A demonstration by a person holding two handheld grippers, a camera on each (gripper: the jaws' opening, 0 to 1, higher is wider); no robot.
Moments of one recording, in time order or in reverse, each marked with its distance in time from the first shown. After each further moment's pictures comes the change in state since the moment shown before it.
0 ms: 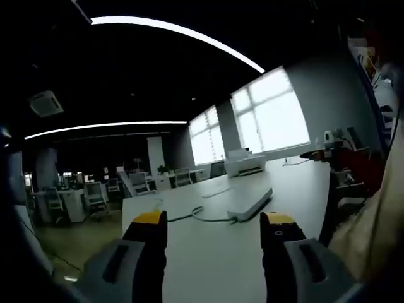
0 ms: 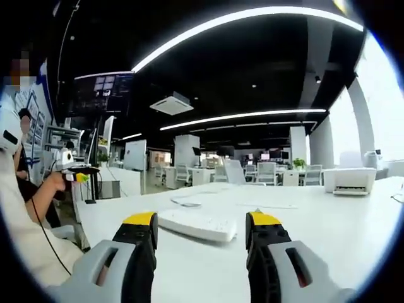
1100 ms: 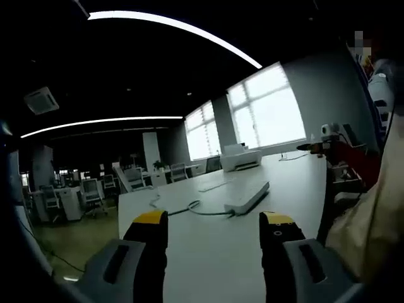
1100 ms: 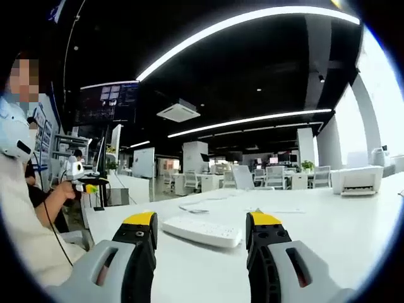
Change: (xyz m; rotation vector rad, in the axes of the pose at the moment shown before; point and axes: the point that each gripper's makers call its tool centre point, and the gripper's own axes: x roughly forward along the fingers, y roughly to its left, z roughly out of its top) left arm 0.002 -0.002 -0.013 -0.001 0.032 -0.036; right arm -0.006 0.000 0.009 0.025 -0.042 0.071
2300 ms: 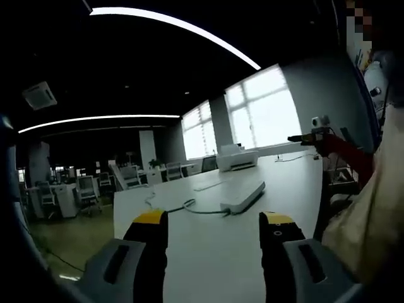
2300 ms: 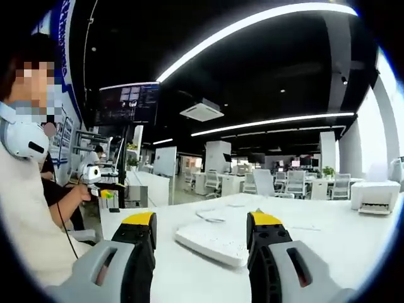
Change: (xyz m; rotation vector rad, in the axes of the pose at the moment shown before) left arm 0.001 -0.005 -0.004 -0.022 0.002 -0.028; right arm 0.023 0.007 0.038 -0.047 0.012 0.160
